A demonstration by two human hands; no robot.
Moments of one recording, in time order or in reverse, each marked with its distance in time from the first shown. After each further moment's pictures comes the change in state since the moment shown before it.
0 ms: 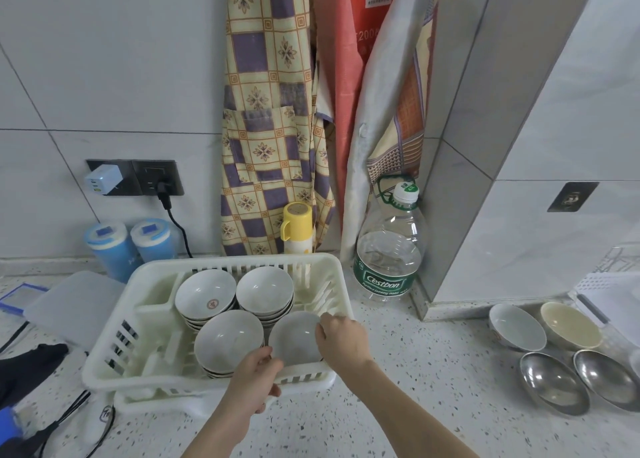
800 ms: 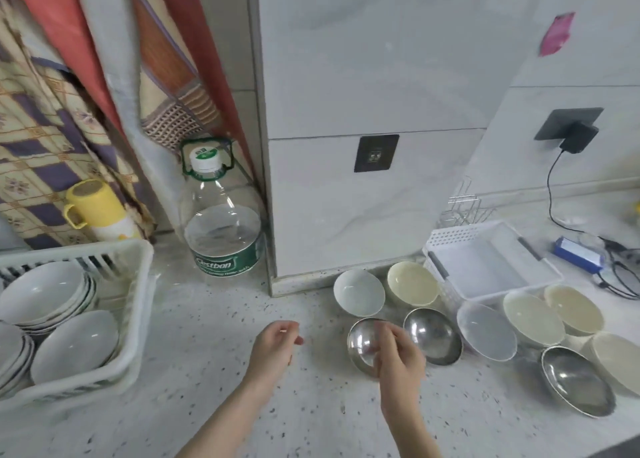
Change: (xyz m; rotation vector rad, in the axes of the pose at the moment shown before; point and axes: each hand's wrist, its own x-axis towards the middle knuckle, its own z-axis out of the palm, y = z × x) left_hand 0.004 0.025 0.364 0.036 -0.108 0.151; right_hand -0.150 0.347 -0.068 1.306 0.598 0.639
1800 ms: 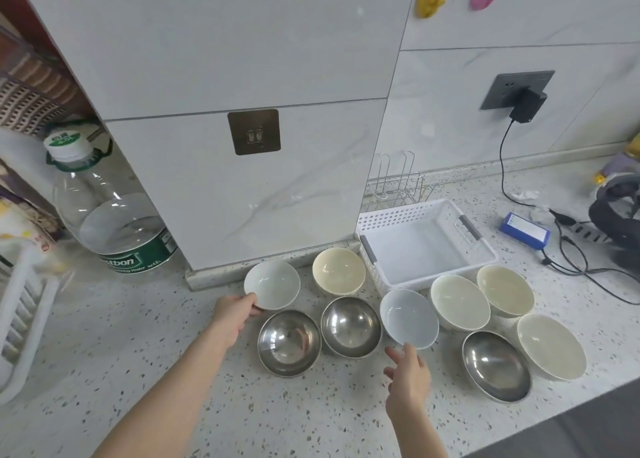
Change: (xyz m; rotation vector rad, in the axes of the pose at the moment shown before) left_hand 0.085 0.009 0.115 0.083 0.114 -0.316; right_hand 0.102 0.043 -0.157 0.085 0.399 0.578
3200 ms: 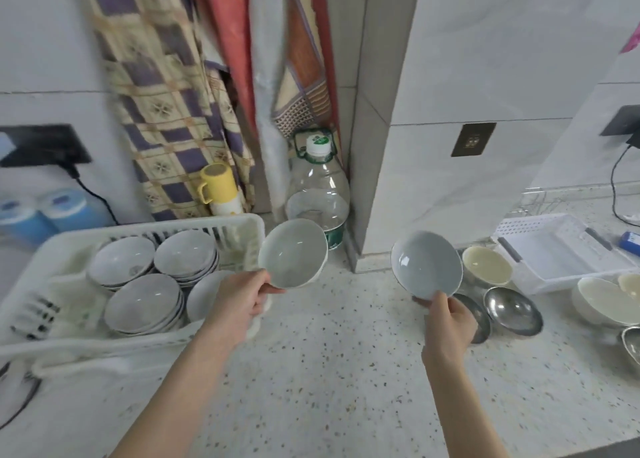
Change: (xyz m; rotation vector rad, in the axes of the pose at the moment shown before) left_hand -0.090 -0.029 -0.351 -0.322 -0.069 0.273; right_hand -0.258 0.080 0.157 -0.036 -0.107 -0.528
